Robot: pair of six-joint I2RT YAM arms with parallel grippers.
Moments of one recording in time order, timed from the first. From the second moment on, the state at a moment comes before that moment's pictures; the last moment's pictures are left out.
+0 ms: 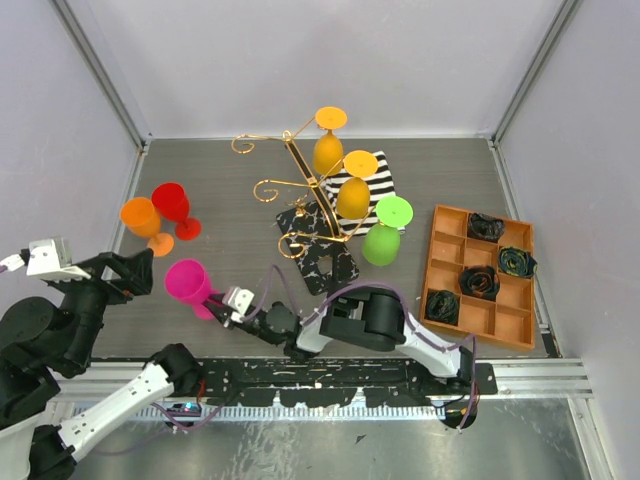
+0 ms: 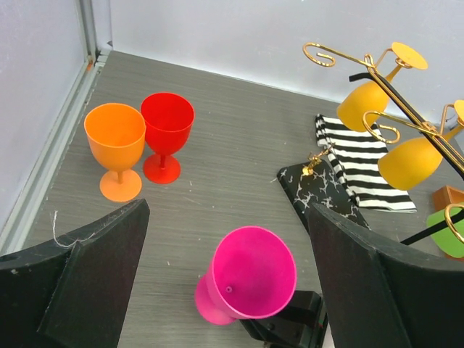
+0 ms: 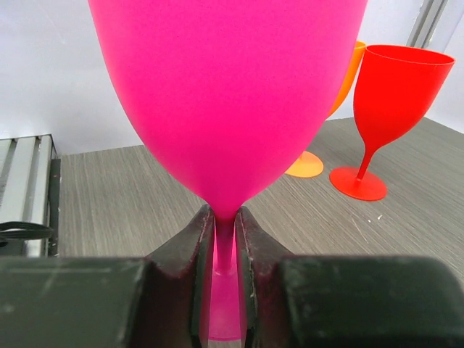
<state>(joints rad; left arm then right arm) -0.80 0.35 1.22 -0.95 -0.77 -0.32 1.35 2.34 1.13 1.52 0.18 -0.14</state>
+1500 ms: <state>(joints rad) -0.82 0.45 1.24 -0.72 -0.33 -0.55 1.59 1.46 0.79 1.35 0.28 -0.67</state>
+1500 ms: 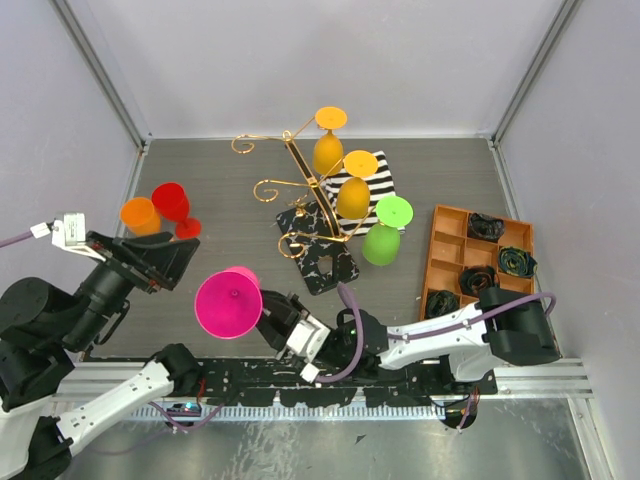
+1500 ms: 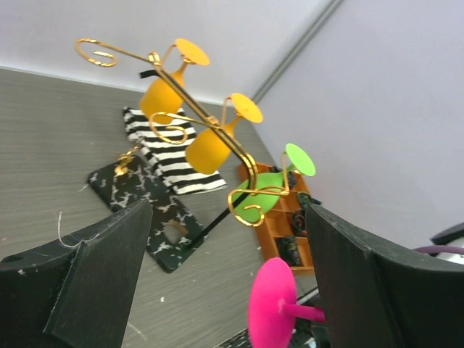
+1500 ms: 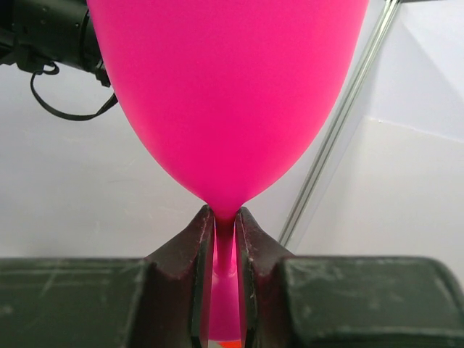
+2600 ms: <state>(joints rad) -0.82 0.47 1.06 -0.41 -0.07 -0.77 1.55 1.53 0.95 1.48 0.24 -0.84</state>
